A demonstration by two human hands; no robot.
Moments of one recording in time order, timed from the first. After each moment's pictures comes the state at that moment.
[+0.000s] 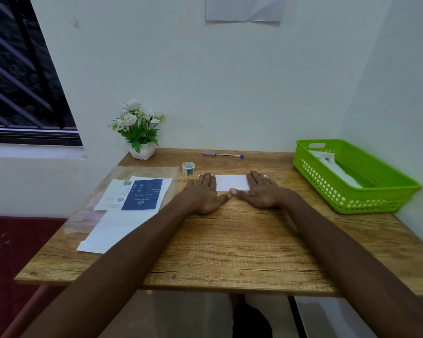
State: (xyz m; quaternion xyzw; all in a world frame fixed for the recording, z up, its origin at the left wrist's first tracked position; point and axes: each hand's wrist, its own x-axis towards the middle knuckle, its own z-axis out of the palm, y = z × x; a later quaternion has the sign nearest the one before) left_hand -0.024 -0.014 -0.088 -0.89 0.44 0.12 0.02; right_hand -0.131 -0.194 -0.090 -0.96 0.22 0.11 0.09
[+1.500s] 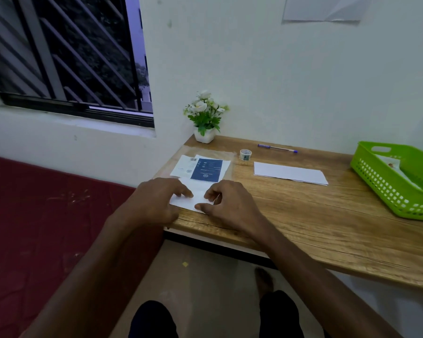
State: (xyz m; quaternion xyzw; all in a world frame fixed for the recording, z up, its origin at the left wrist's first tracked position) left_hand -0.063 0.269 -0.070 -0.92 0.36 -0.02 -0.14; right_hand -0.134 0.062 -0.091 -0.96 0.04 -0.14 0.23
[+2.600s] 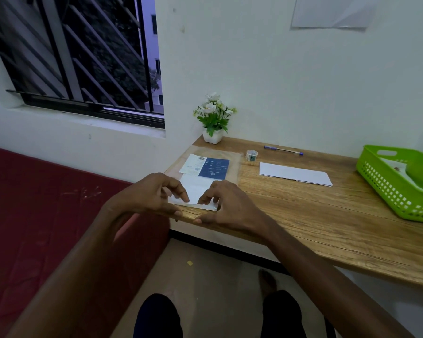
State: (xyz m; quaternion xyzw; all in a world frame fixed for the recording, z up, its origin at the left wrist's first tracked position) left_hand -0.054 0.305 -0.064 -0.85 0.41 0.10 -0.31; right_hand -0.144 0.069 -0.091 -0.97 -0.11 -0.10 0.21
